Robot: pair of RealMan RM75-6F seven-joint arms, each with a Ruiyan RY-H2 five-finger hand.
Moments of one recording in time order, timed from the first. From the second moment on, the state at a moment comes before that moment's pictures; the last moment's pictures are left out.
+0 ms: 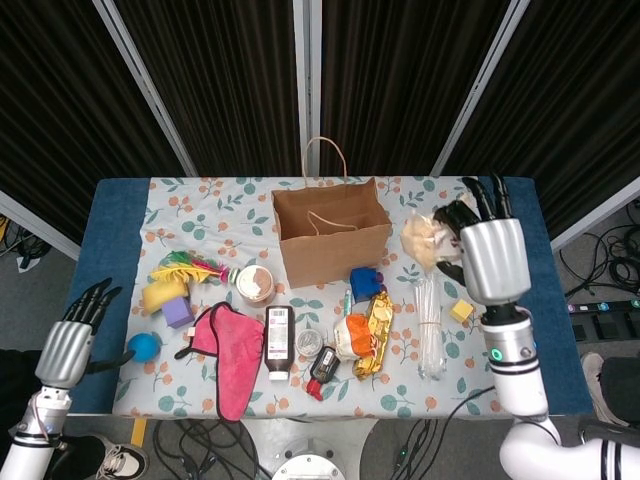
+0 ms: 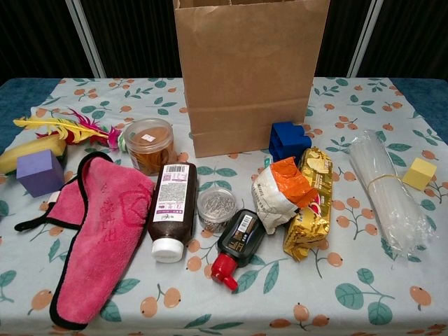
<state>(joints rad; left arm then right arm) -0.15 -1.36 -0.01 -1.35 1.60 1.53 -0.22 0.58 -1.24 0.45 -2.05 -1.23 1.42 -0.71</state>
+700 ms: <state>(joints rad) -0.15 -1.35 -0.03 -1.30 1.55 1.48 -0.26 1.13 -1.71 0.63 -1.39 -0.90 1.36 -0.83</state>
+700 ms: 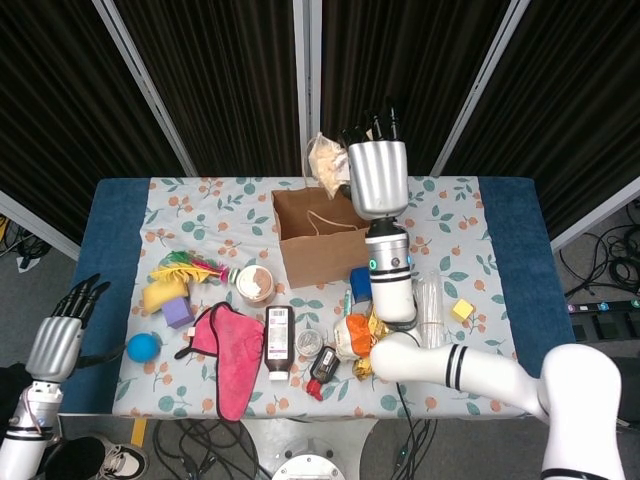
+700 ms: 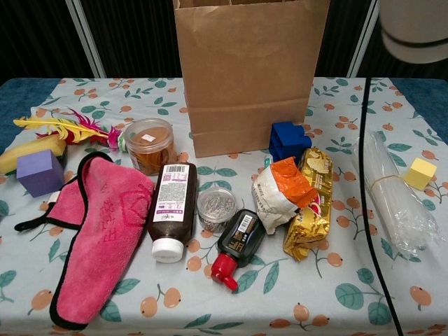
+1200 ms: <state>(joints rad) -0.16 -1.36 -0.03 -1.29 1.56 1.49 -0.28 1.13 -1.76 0.56 -1.37 -0.85 1.33 -0.78</state>
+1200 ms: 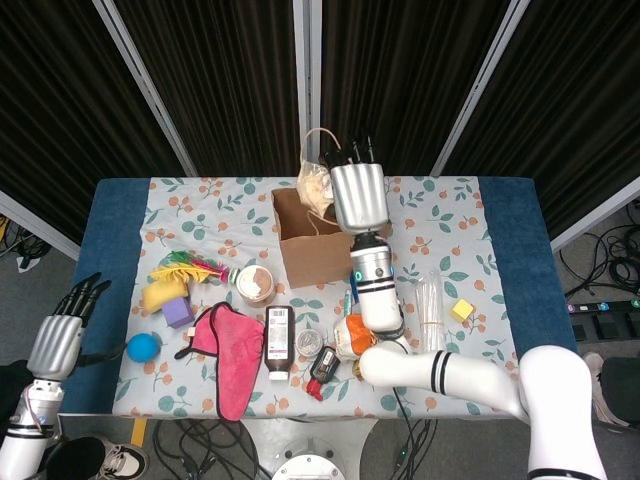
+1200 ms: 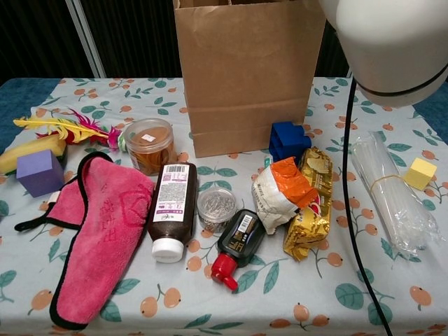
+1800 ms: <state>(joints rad) -0.16 -1.35 -0.03 -1.33 1.58 1.51 -0.26 1.07 -1.62 0.55 -1.62 -0.80 1.37 -0.87</state>
